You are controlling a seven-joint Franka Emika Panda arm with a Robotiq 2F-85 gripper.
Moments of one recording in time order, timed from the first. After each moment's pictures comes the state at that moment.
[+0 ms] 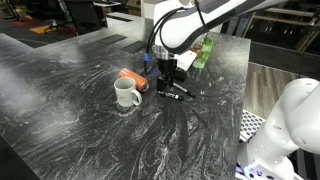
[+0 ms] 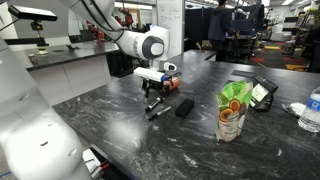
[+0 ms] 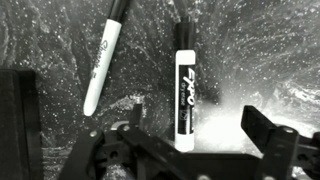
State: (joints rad) arm 0.07 -0.13 0.04 -2.38 0.09 2.11 -0.16
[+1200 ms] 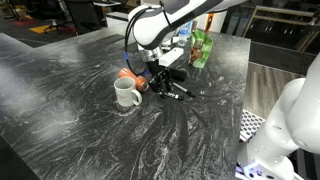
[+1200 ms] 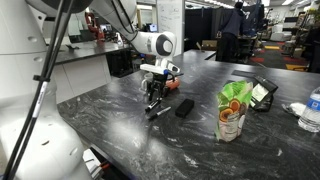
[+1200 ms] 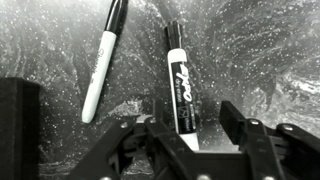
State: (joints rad) arm 0.08 0.12 0.05 -2.08 0.02 1.78 0.01
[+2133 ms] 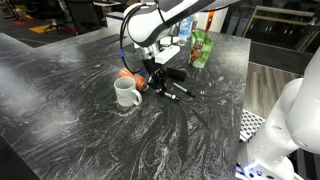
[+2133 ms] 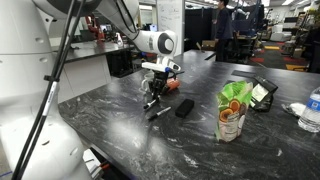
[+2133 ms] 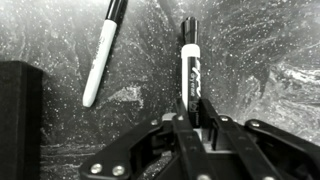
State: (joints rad) arm 0.09 0.16 0.06 -2.01 0.01 1.74 0.01
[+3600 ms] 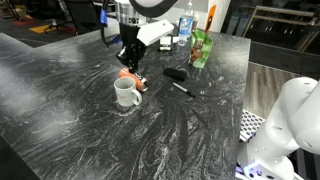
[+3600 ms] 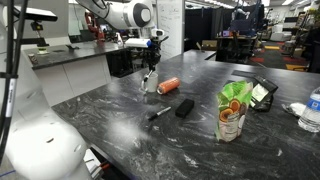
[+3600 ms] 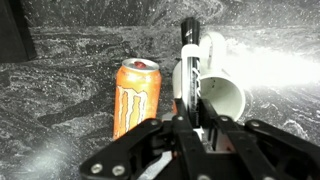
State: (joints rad) arm 0.15 -0.08 0.16 -2.02 -0.03 2.05 0.21
